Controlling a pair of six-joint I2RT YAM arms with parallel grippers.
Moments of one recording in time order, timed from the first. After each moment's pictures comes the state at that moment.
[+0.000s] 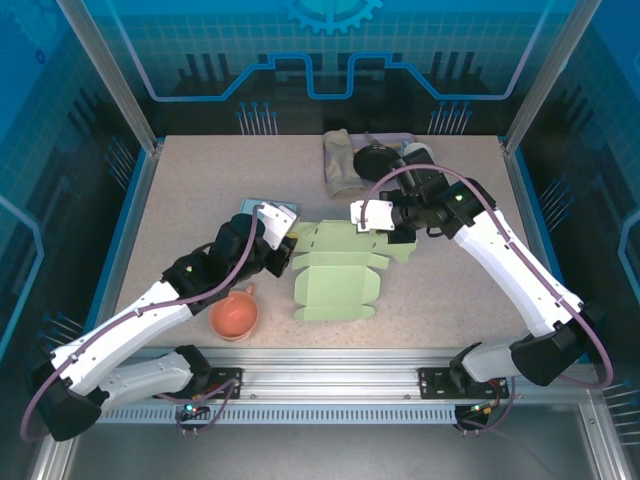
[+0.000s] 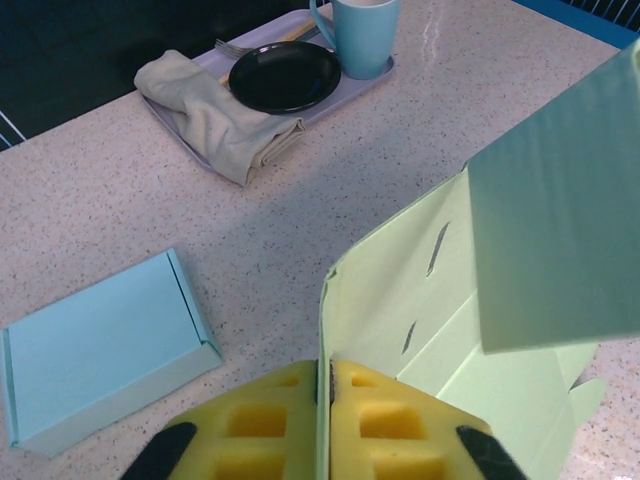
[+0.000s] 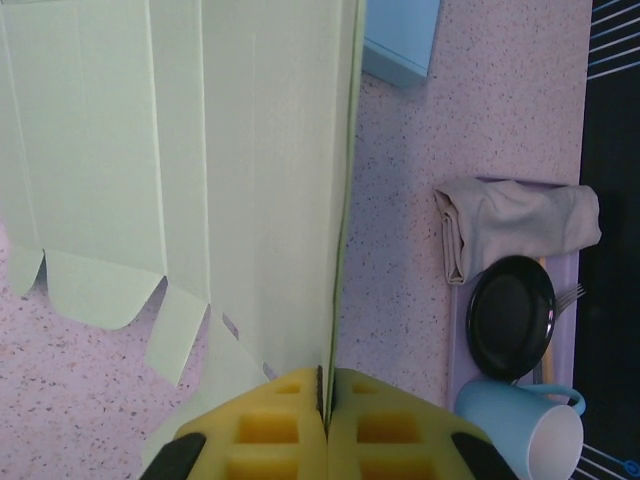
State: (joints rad) left arm -0.73 1.00 0.93 -0.46 -0.14 -0.04; right arm 0.56 1.38 1.53 -1.13 -0.11 -1.10
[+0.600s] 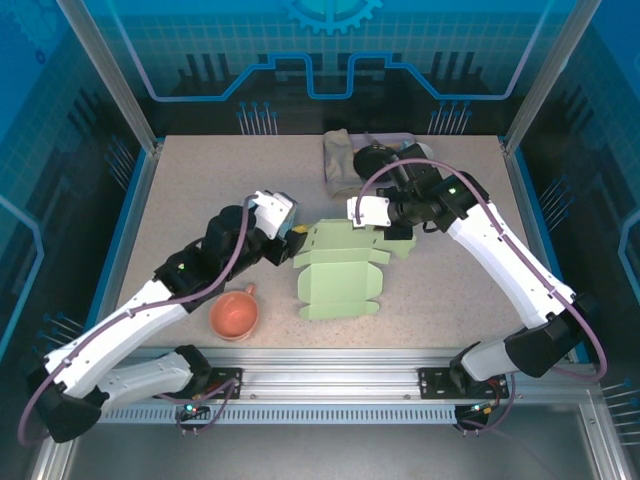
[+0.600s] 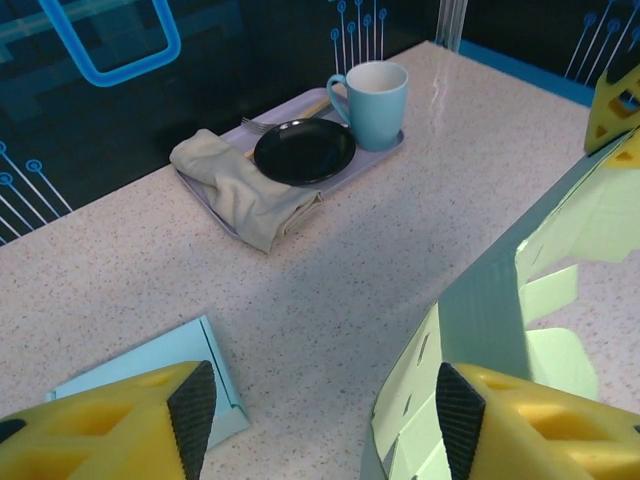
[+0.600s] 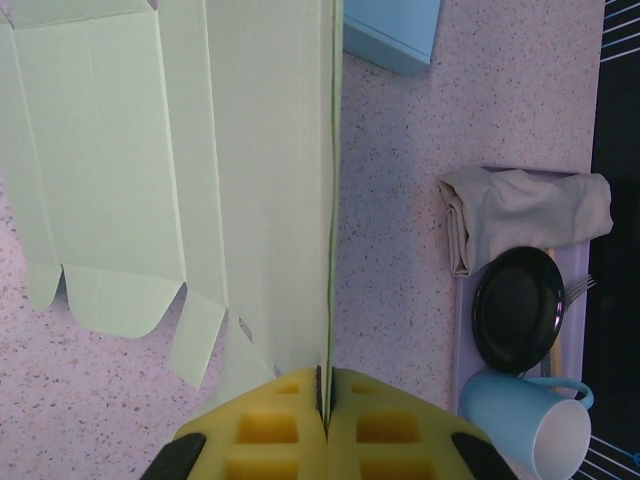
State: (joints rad) left arm -0.72 1.01 1.00 -0.41 -0.16 0.02; right arm 0.57 1.44 1.59 -1.16 -0.08 -1.07
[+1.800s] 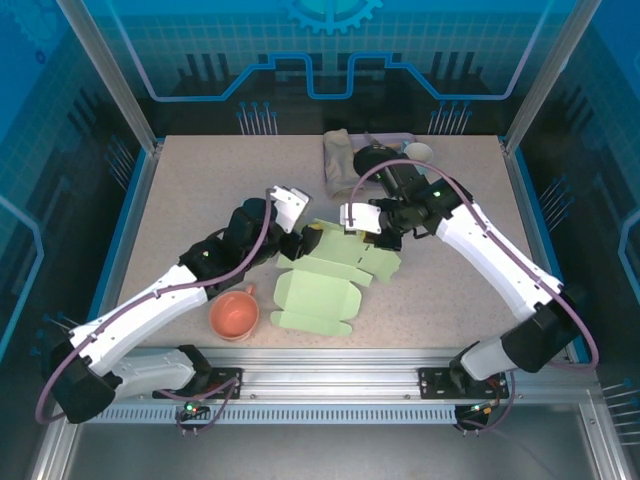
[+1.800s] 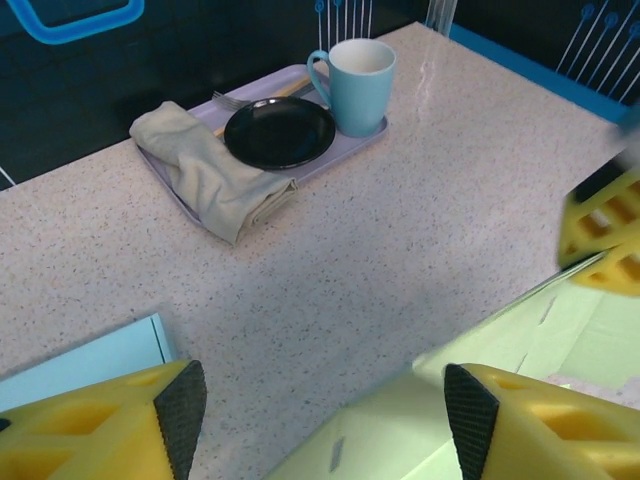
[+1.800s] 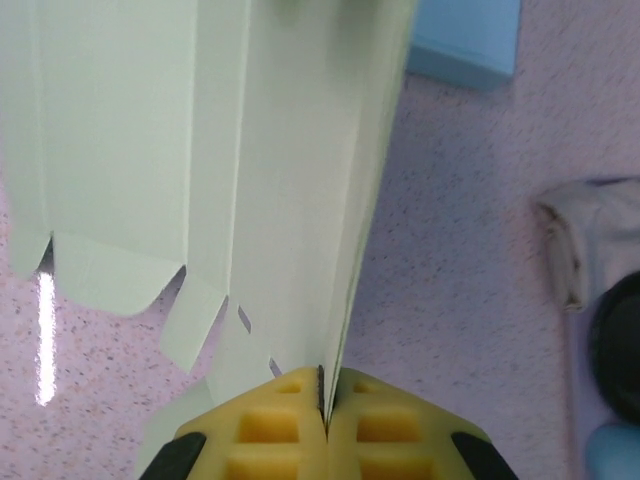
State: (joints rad) left arm -0.72 1.11 1.00 -0.33 -0.13 -0.09; right arm 0.56 1.50 1.50 -1.13 -0.20 -0.92
